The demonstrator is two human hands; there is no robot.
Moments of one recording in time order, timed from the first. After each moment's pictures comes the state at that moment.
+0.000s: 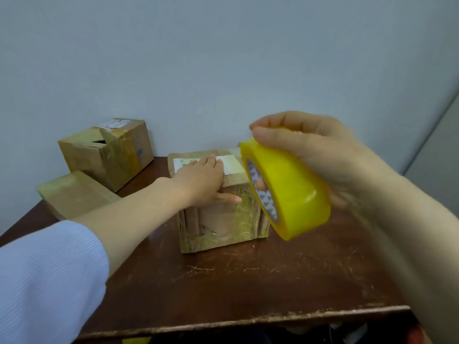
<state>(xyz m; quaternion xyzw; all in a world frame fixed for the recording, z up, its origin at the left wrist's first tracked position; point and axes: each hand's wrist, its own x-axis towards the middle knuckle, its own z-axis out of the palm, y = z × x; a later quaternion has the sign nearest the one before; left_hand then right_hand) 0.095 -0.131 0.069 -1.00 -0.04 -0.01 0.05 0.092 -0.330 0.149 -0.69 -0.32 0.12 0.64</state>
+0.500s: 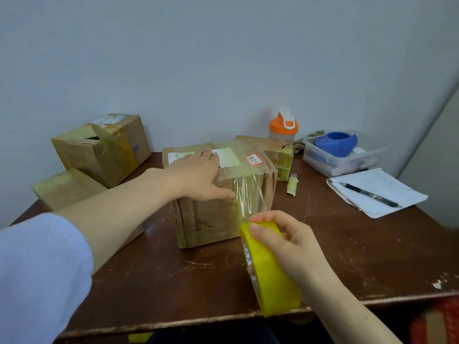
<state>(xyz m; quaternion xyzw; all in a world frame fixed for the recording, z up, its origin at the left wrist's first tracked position) 0.100 -0.130 0.071 -1.00 -0.05 0.03 0.04 0.072 -0.343 0.017 -0.68 -0.15 0.21 0.69</state>
